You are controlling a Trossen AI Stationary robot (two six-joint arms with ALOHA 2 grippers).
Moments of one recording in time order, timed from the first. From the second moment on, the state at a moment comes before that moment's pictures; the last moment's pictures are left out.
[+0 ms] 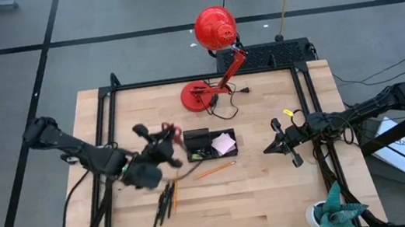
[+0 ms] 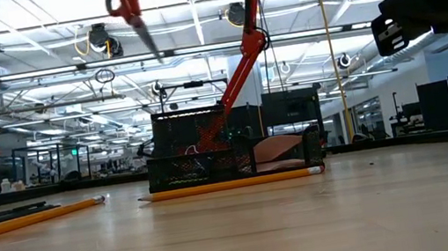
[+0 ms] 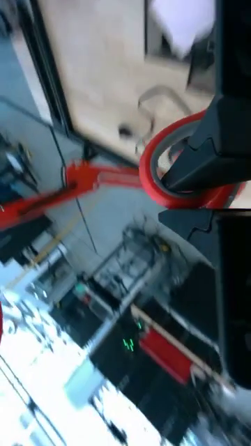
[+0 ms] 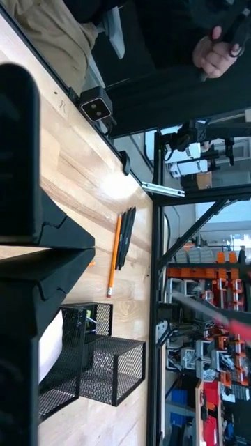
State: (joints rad) left arm -0.46 1.35 1.08 -0.32 -1.29 0.11; right arm 0.16 0.59 0.02 0.53 -0.15 0.07
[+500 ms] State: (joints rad) left arm -0.20 1.54 1.08 0.09 -1.05 0.76; right arm 0.16 0.59 0.02 0.53 -0.15 0.06
